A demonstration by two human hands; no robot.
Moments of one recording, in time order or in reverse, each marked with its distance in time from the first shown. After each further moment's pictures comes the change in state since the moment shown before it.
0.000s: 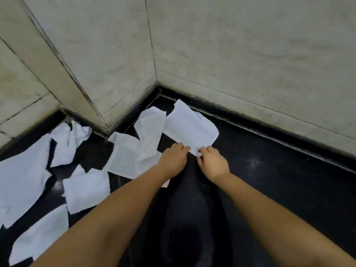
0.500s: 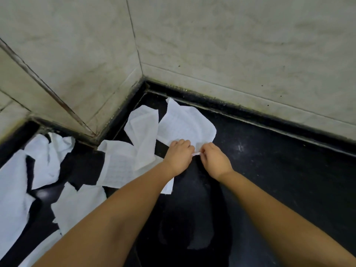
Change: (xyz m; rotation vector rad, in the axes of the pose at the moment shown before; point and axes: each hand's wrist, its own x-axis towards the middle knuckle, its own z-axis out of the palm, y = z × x) left_hand 0.035 -0.010 0.011 0.027 0.050 0.213; right_hand 0.013 -0.001 0.007 0.151 0.012 0.119
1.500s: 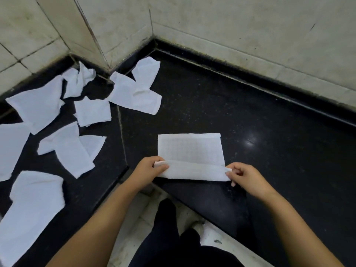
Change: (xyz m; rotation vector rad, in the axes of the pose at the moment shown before) left_hand -0.281 0.181 0.037 -0.930 0.062 -0.581; right_hand -0.301 0.156 -0.028 0.514 -0.279 0.076
